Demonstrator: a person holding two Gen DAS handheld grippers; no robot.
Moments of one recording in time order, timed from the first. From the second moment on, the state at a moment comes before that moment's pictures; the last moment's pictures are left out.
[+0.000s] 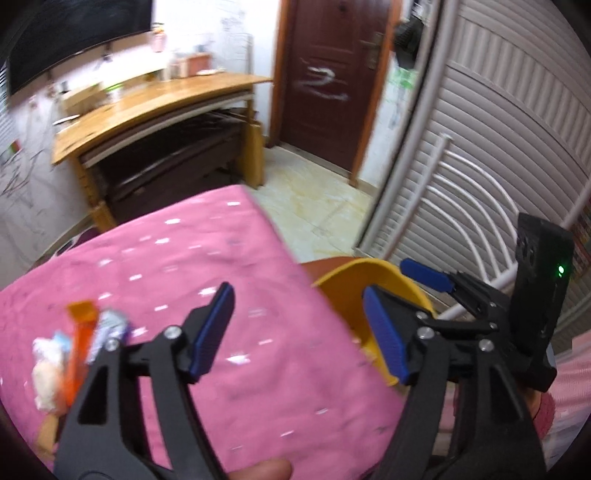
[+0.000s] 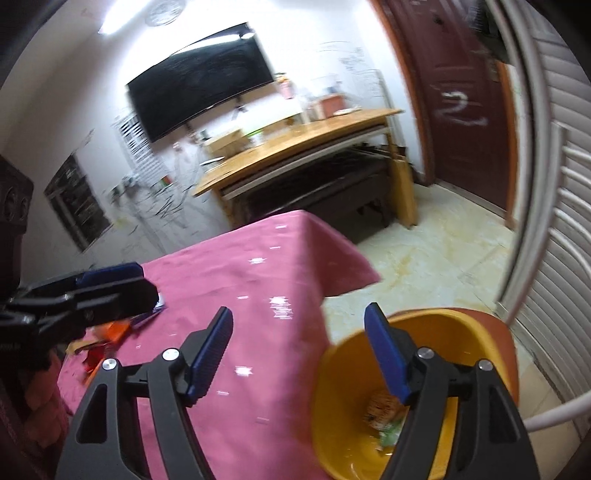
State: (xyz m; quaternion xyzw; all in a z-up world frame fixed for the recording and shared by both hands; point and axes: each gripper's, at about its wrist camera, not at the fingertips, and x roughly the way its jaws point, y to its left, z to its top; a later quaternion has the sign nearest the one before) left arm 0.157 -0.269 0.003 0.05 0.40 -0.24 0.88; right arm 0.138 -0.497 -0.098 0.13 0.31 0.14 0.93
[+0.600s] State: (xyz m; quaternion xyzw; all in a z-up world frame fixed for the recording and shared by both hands) left arm 0.152 -0.070 -0.003 0.02 0.40 -0.07 0.91; right arm 0.178 -0.311 -0.090 0.03 0.35 0.26 0.90
